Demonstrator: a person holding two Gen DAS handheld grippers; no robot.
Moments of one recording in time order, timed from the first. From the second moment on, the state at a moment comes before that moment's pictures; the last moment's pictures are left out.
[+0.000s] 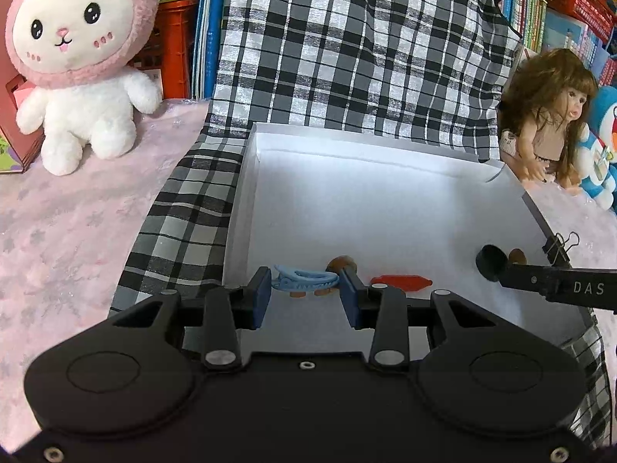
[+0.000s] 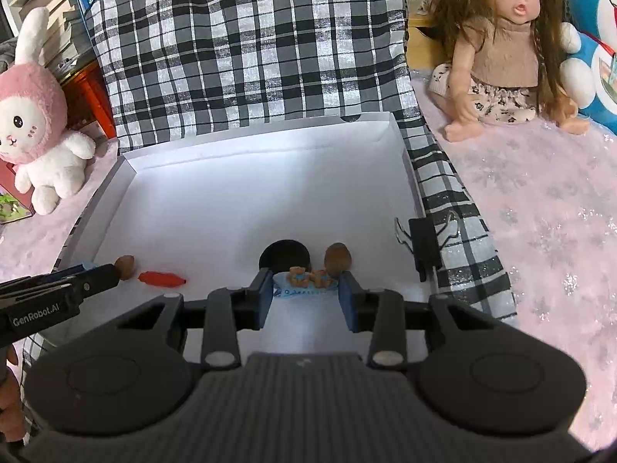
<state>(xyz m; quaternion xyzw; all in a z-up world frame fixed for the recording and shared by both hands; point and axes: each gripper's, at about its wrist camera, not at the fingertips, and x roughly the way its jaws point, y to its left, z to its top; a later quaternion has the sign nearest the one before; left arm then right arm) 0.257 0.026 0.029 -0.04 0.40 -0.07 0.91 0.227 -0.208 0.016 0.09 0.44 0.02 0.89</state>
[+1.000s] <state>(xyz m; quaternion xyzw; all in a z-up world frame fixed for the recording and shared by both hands) 0.228 0.032 0.052 -0.02 0.36 -0.08 0.93 0.204 -0.204 0.037 0.07 0.41 0.06 0.91</state>
